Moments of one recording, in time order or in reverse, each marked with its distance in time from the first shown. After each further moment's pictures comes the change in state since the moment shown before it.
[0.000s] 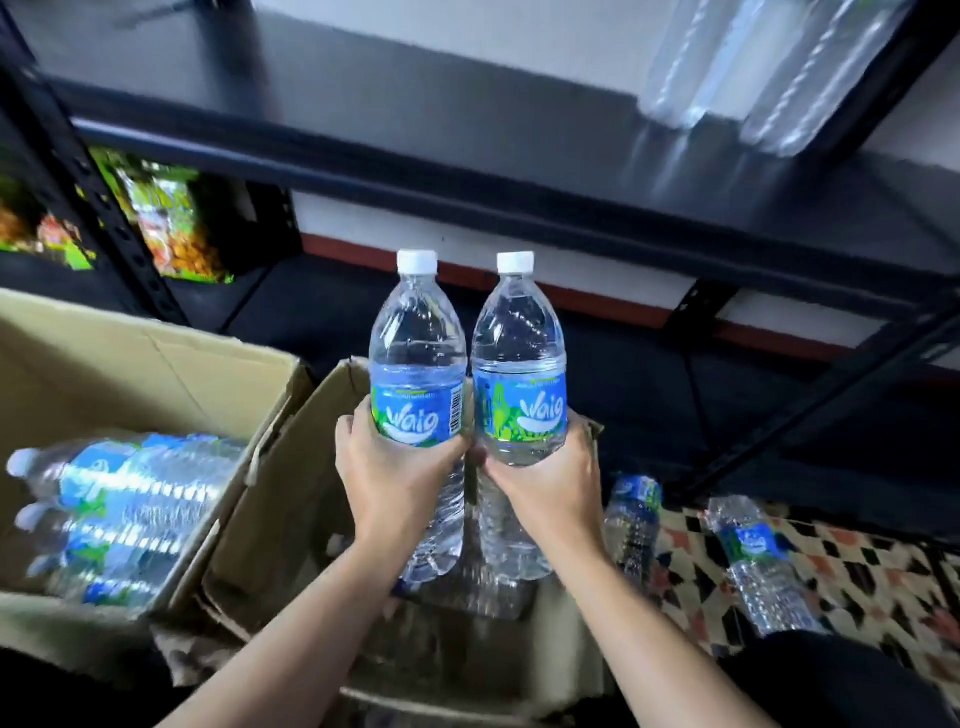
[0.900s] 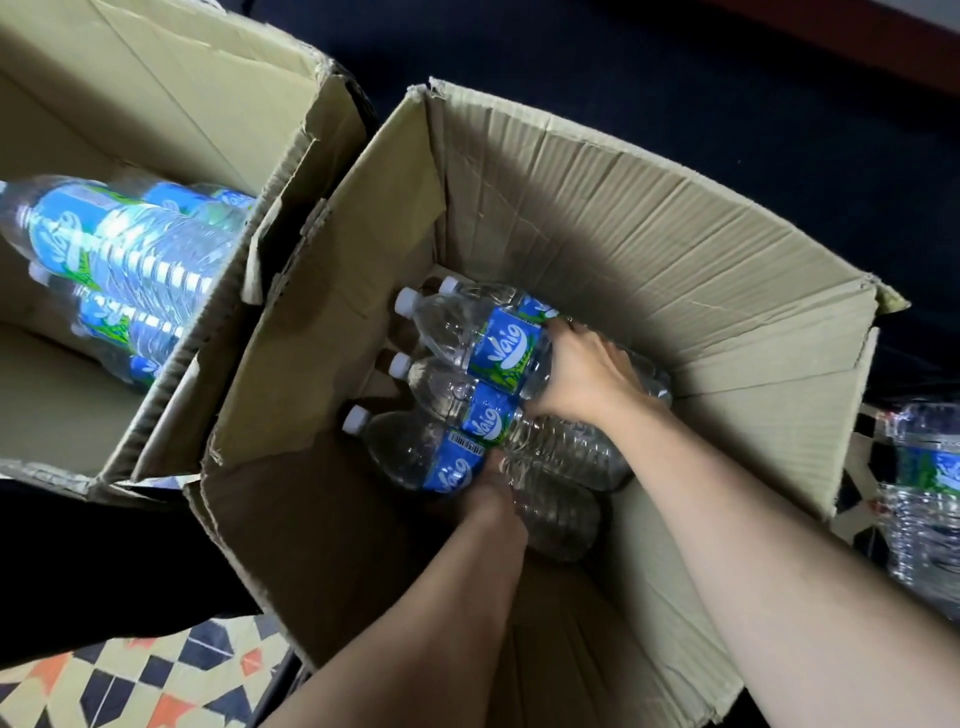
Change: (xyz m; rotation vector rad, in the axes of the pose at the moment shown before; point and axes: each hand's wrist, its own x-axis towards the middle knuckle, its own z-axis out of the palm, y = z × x) left_hand -0.081 -0.231 0.085 -0.499 0.047 -1.552; right_hand 0.031 0.110 0.152 -0.769 -0.941 -0.220
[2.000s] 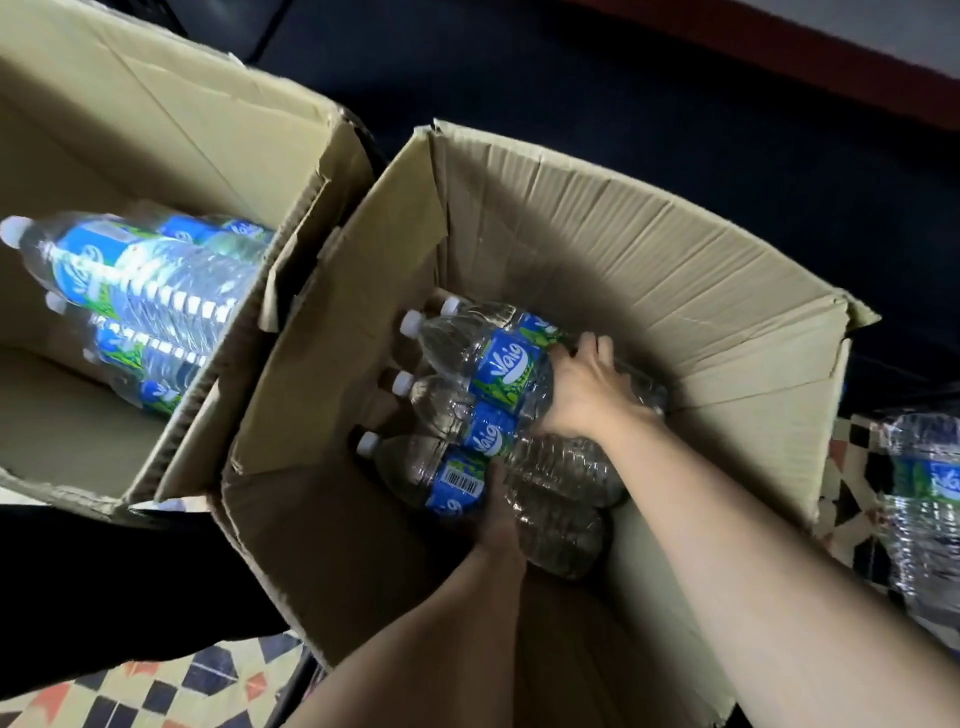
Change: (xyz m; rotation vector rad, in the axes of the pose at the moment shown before) left_hand -0.007 -0.018 -0.003 -0.046 0.116 0.147; right_hand 0.002 -0.002 -0.001 -0.136 -0.125 0.061
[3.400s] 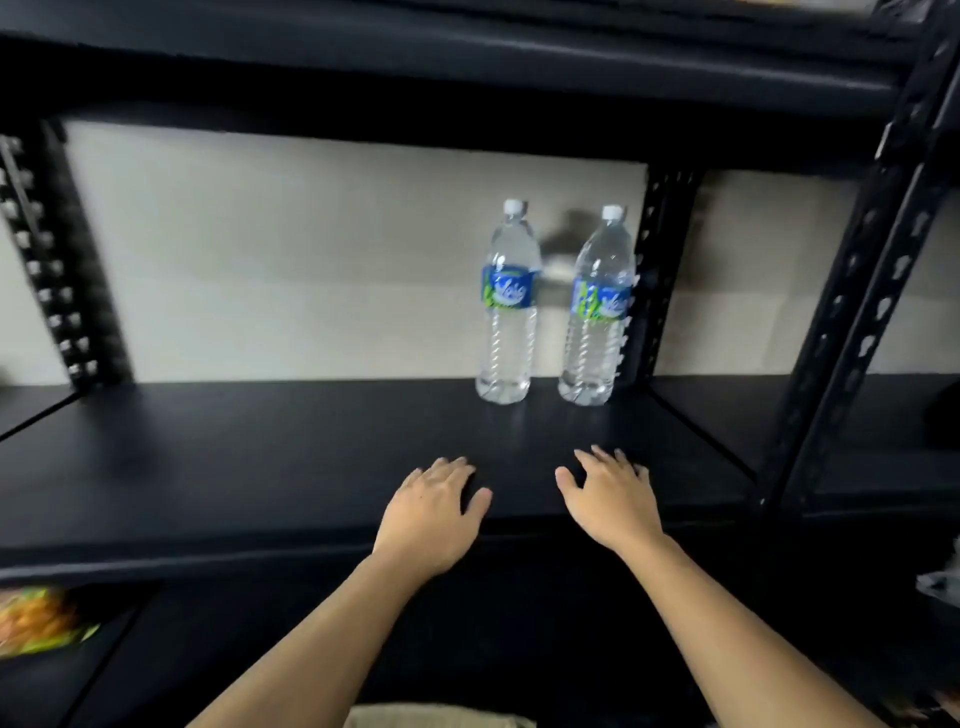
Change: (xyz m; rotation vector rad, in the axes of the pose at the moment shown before) left_hand -0.403 0.212 0.185 1.321 -0.431 2.213; right_hand -0.174 0.202 -0.316 0.333 0.934 0.409
